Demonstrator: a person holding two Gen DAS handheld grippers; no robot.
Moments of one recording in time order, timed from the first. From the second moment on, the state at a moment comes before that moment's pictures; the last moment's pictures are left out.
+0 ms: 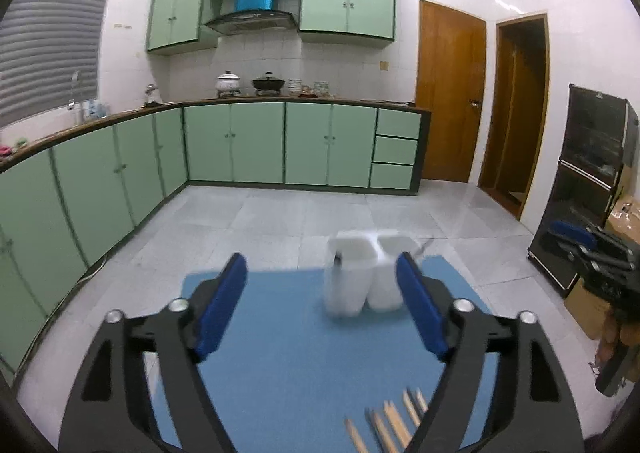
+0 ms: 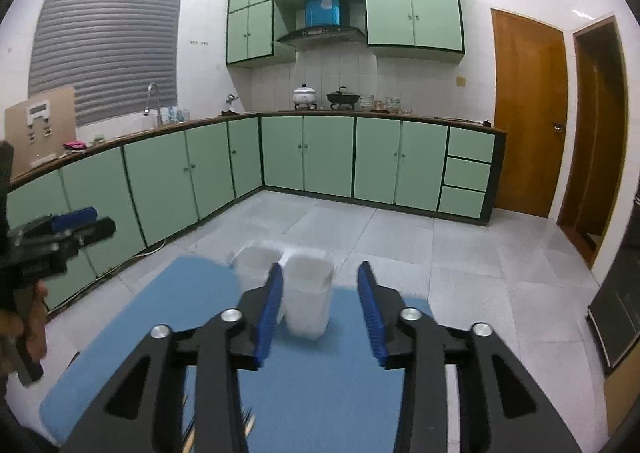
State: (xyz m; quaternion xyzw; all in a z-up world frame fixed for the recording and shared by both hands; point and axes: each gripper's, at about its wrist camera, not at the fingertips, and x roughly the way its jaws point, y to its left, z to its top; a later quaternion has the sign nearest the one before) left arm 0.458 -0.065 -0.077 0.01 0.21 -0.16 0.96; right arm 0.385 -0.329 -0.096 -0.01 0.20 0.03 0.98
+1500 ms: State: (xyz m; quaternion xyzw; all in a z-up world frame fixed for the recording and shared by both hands) left arm 0.241 -0.071 -0.283 0.05 0.32 -0.11 0.94; right arm 0.210 -0.276 -0.301 0.06 0.32 -0.02 0.95
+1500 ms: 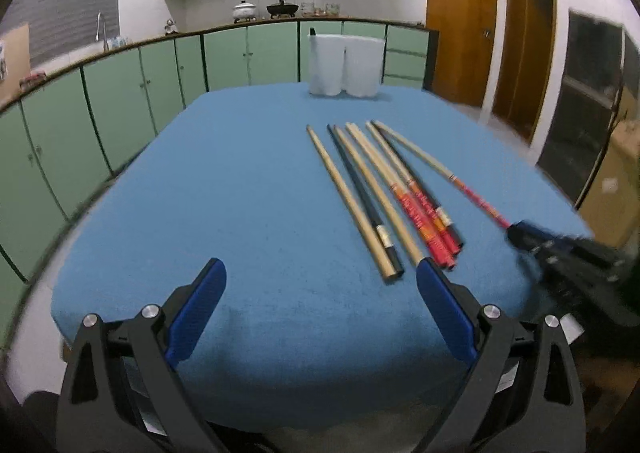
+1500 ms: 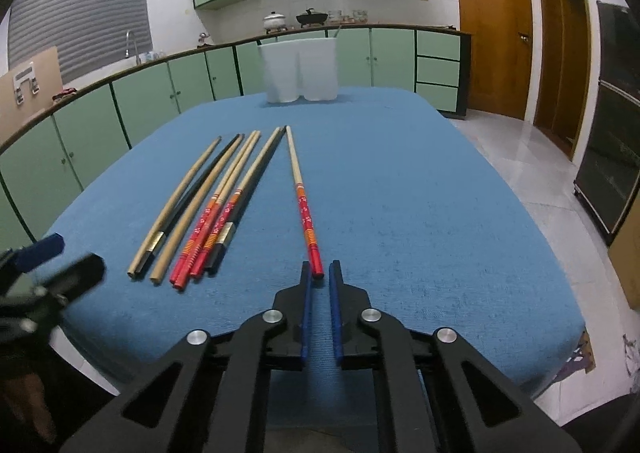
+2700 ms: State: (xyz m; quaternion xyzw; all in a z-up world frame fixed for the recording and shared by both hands) left arm 0.261 -0.078 -0.298 0.04 0.34 -0.10 0.93; right arm 0.210 -0.278 -0.306 0.05 0.32 0.00 0.95
